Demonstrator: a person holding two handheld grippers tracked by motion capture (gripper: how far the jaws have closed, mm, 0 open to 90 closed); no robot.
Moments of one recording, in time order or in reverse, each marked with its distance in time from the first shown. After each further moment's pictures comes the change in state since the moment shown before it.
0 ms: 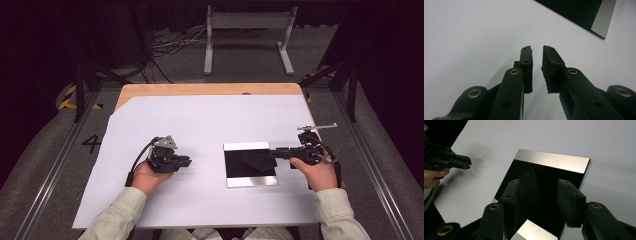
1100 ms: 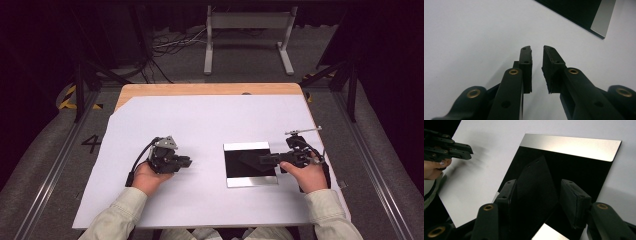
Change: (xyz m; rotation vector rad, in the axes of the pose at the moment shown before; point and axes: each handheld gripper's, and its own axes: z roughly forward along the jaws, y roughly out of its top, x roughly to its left) left arm -0.001 0.000 0.001 0.003 -0.003 -0.001; right arm 0.002 -0.006 0.030 0.088 0.057 0.018
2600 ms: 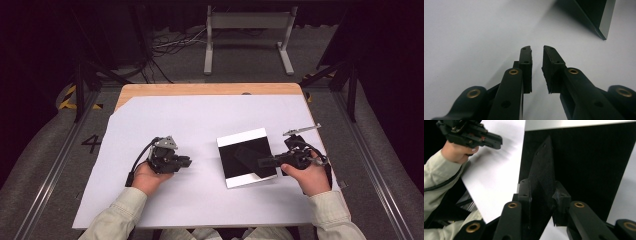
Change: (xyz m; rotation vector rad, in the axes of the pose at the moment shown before) left arm 0.000 0.000 0.000 0.000 0.004 -0.005; right arm 0.031 0.003 -0.017 0.038 0.111 -0.138
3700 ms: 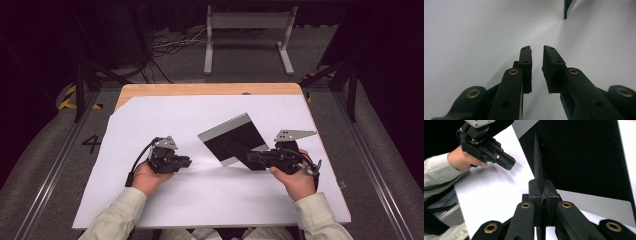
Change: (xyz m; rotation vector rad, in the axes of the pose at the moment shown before) left arm 0.000 0.000 0.000 0.000 0.003 0.004; right arm 0.040 0.001 0.015 -0.218 -0.077 -0.297
